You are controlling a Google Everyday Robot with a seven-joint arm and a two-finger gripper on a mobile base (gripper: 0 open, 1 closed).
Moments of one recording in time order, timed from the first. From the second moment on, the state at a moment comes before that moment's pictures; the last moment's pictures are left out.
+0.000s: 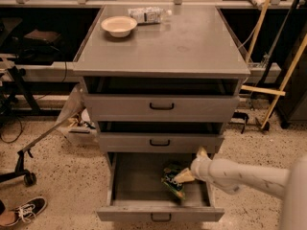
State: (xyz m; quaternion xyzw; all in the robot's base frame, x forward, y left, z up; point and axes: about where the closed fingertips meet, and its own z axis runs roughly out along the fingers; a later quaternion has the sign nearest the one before) arm 0.628 -0.160 0.367 -0.41 0.83 0.03 0.38
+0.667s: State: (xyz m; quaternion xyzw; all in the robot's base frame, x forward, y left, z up) arm 0.538 -0.188 0.540 -0.35 0.80 -0.05 0.48
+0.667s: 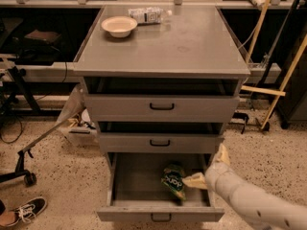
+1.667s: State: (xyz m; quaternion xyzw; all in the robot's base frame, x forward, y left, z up) arm 0.514 -0.200 0.584 -0.37 0.80 -0.07 0.46
